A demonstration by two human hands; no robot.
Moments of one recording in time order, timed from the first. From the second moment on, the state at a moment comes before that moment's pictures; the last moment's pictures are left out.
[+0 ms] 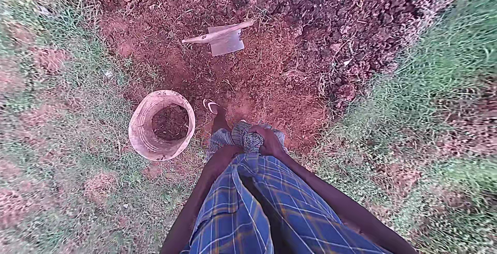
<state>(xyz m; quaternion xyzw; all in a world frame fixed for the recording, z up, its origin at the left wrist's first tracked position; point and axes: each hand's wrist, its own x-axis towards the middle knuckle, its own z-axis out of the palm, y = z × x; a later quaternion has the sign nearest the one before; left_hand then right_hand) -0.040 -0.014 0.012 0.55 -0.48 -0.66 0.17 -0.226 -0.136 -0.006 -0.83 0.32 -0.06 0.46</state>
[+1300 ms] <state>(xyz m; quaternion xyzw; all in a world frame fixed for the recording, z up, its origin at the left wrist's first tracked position) -0.027 -0.012 0.025 0.68 -0.40 -0.57 0.23 -0.224 -0.130 -0.020 -0.74 0.30 -0.13 0.59</state>
